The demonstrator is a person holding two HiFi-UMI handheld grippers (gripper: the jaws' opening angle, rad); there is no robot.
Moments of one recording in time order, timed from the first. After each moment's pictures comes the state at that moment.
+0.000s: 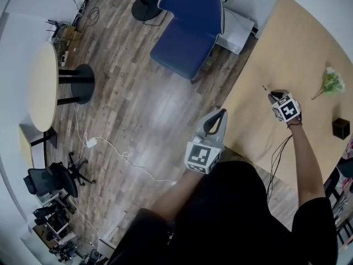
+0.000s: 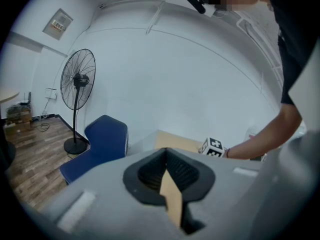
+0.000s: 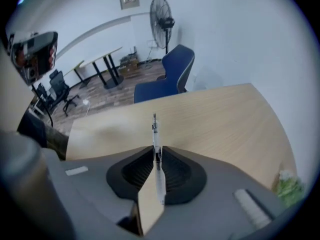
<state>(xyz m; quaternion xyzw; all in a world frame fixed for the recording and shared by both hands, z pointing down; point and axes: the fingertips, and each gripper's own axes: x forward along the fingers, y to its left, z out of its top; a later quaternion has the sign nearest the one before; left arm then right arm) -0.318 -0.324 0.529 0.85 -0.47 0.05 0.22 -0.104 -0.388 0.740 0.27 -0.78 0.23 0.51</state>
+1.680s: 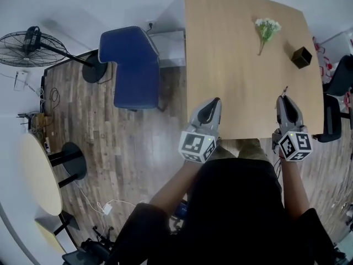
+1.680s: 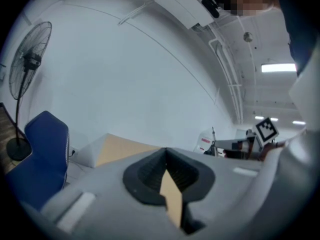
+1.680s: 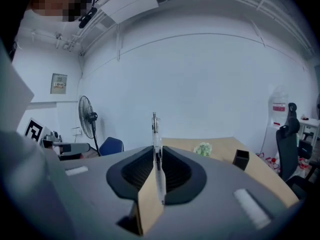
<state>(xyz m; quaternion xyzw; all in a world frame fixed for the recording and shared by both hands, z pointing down) -0.185 -0.262 0.457 0.95 -0.23 0.00 0.20 0.004 -0.171 0.431 0.75 -0.64 0.16 0.06</state>
